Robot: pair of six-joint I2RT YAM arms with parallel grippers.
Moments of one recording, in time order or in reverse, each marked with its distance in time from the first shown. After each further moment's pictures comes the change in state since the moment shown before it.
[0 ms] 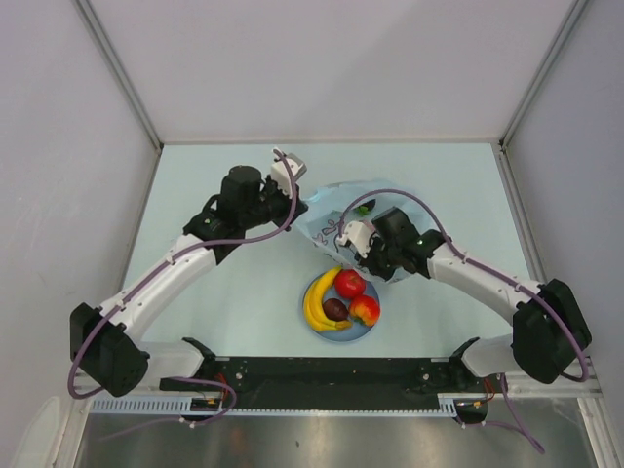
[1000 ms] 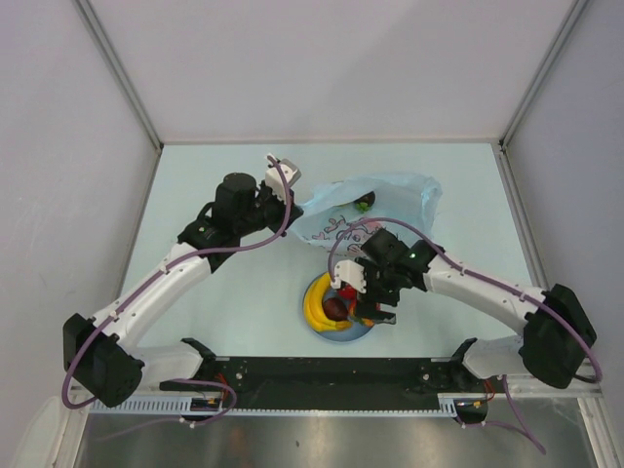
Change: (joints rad) left arm 0.000 -0.054 -0.058 0.002 -0.027 -0.009; right arm 0.148 -0.006 -0.009 -0.209 -0.100 -0.194
